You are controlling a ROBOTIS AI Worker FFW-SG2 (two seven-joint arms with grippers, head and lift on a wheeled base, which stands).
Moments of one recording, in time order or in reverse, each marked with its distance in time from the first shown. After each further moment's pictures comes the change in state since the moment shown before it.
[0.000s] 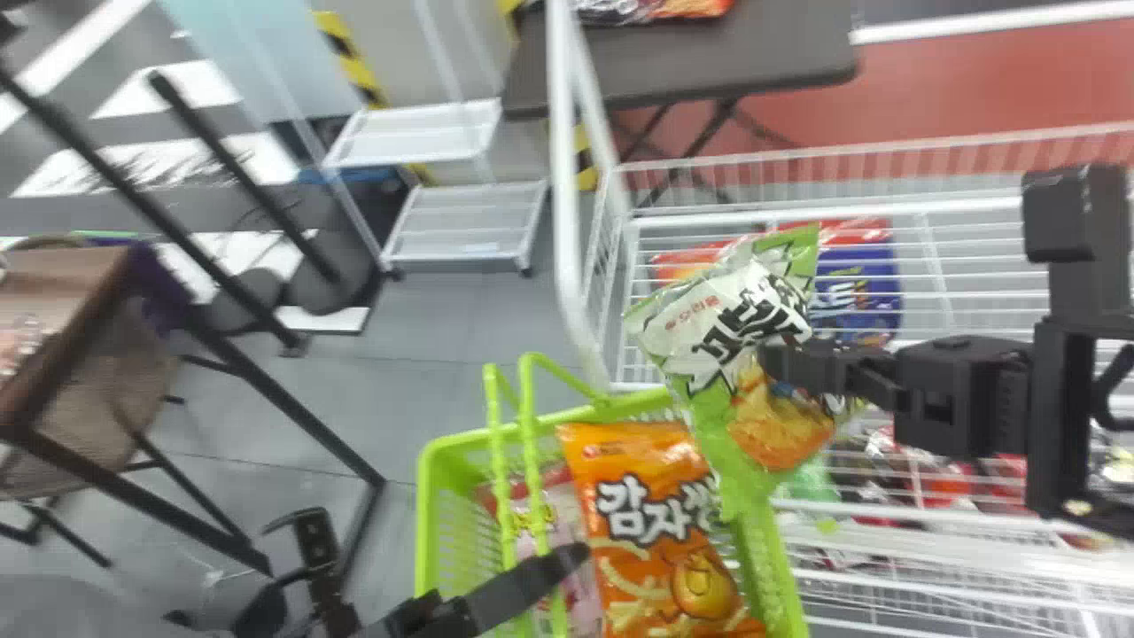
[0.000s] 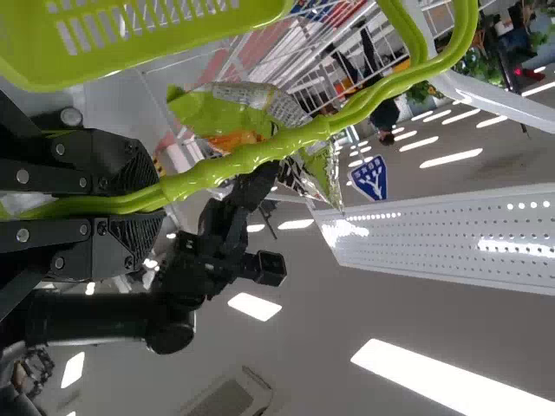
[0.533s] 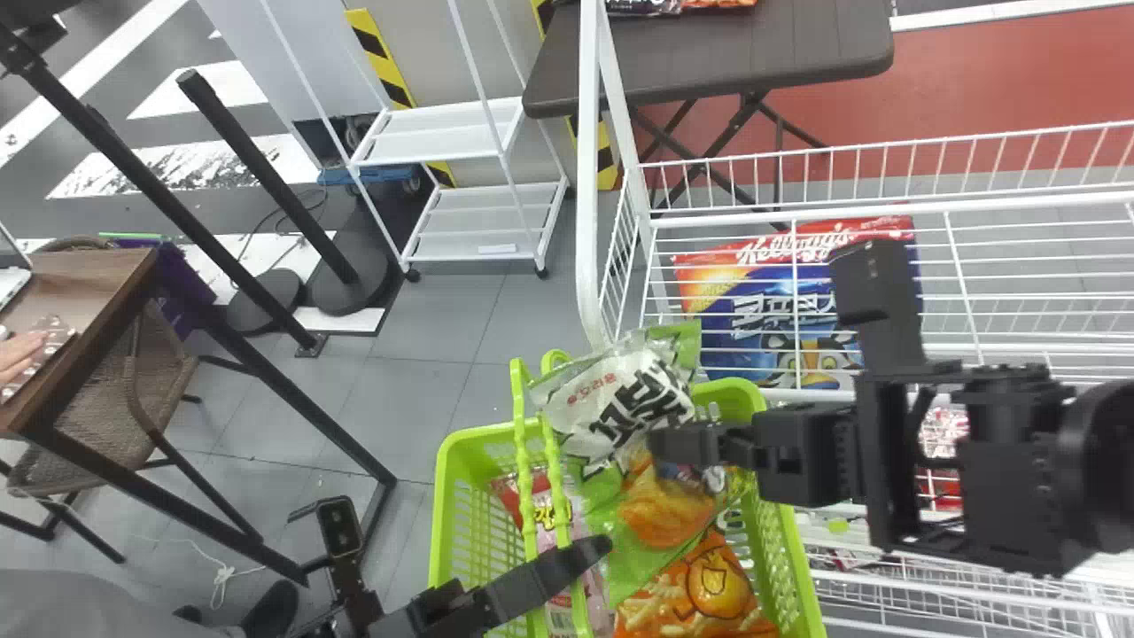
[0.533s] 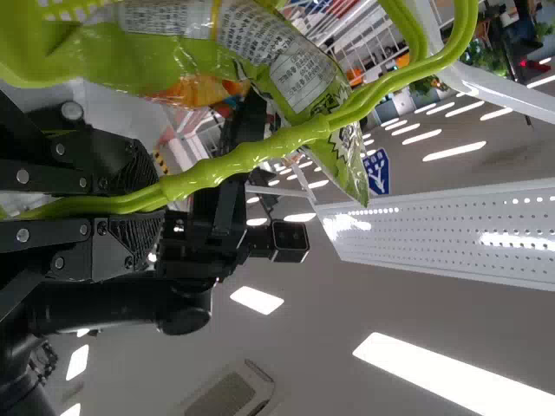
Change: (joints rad) left arm -0.017 0.000 -0.029 -0.001 -0.002 0.000 0.000; right arm -0.098 0.041 0.188 0.268 -0.148 -0.023 -0.097
